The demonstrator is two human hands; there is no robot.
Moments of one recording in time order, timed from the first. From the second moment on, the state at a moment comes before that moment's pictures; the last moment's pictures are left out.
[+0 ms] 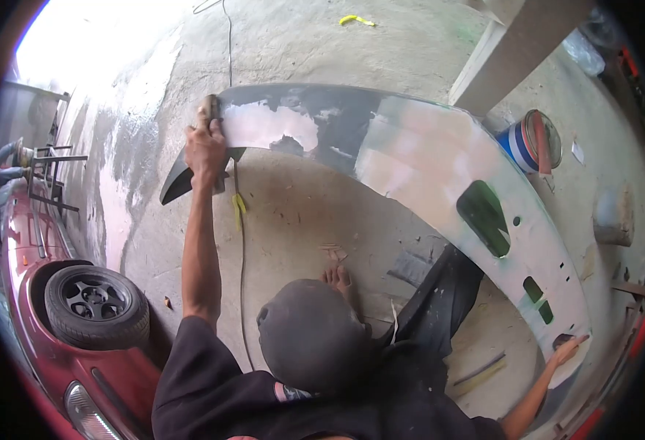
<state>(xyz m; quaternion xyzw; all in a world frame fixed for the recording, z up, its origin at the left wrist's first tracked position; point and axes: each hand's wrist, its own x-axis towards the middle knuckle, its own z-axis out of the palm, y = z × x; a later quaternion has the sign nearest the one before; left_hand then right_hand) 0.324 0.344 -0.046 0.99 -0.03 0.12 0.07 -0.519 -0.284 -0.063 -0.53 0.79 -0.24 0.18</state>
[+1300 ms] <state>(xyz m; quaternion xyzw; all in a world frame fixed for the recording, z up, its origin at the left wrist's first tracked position) 0.148 0.073 -0.005 0.80 -0.56 0.09 0.19 -0.555 -0.287 -0.096 -0.53 0.79 -0.27 0.15</state>
